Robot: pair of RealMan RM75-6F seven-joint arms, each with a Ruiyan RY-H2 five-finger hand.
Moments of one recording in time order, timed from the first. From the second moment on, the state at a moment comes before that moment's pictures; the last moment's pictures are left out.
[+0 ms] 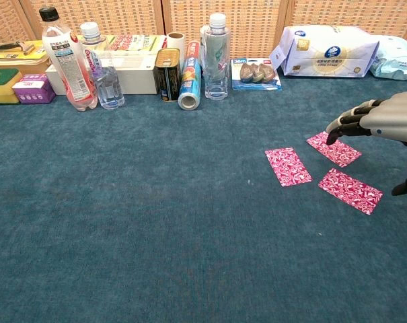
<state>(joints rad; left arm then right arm) 0.02 -0.84 0.10 -1.74 1.72 1.60 -0.26 0.73 -1.22 -0.09 -1.66 -1.22 0.90 -0.50</state>
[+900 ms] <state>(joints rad) 0.02 -0.84 0.10 -1.74 1.71 1.59 -0.25 0.70 -1.36 -0.10 -1.43 -1.43 0.89 -0.42</state>
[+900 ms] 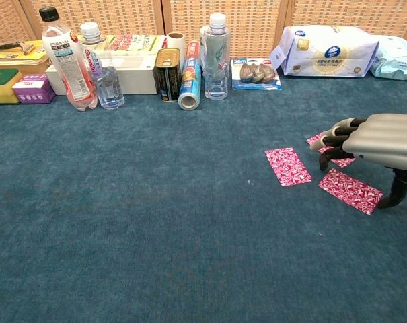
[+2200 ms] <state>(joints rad) 0.02 -0.84 0.10 -1.74 1.71 1.59 -0.25 0.68 -1.37 -0.08 -1.41 -1.46 0.87 -0.47</state>
